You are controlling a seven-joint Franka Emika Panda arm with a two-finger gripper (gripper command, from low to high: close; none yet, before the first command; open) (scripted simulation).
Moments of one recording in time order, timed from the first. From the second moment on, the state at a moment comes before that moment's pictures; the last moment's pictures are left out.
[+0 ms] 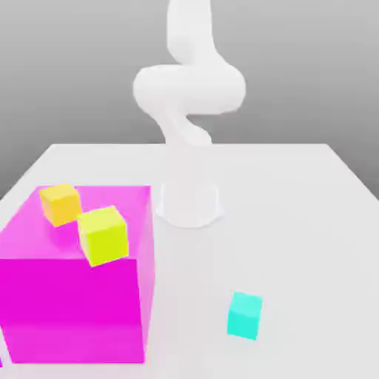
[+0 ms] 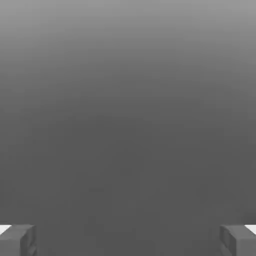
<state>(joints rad) 0.04 -0.71 -0.02 -2.34 0.07 2.35 0.81</state>
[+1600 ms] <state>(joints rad) 0.24 0.13 0.01 -2.72 -0.02 2.86 1.35</state>
